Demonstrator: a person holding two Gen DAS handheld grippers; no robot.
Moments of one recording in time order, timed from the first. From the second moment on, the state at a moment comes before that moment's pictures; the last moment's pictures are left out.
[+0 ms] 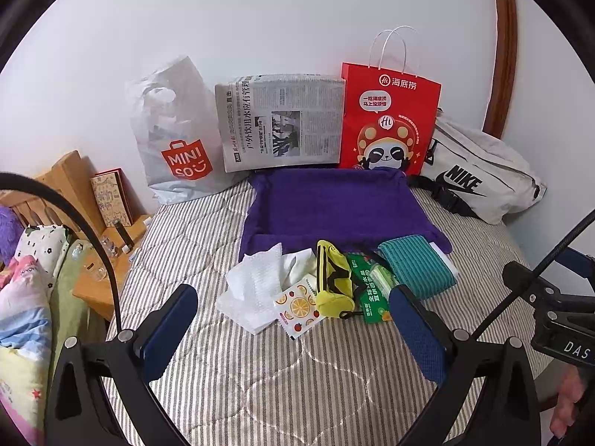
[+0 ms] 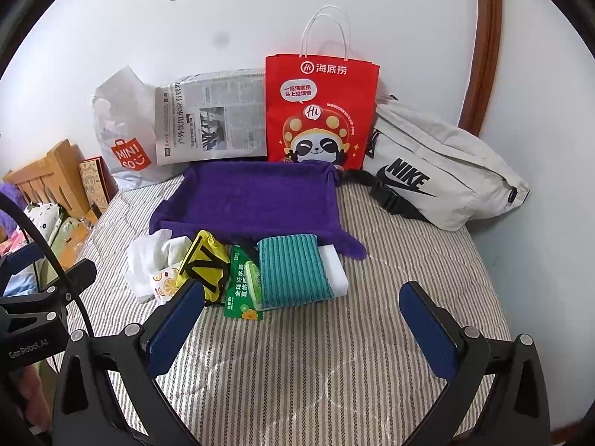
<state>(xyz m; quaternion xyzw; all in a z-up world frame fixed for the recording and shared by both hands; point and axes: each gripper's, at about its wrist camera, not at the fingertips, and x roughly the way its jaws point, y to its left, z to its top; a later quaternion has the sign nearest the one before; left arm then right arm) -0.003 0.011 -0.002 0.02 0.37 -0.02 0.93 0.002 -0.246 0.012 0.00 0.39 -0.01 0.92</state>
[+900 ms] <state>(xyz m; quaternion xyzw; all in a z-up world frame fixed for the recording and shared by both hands) -0.005 0.015 -0.002 0.02 0.37 -0.01 0.93 0.000 -0.244 0.014 -0.01 0.38 -0.02 0.92</state>
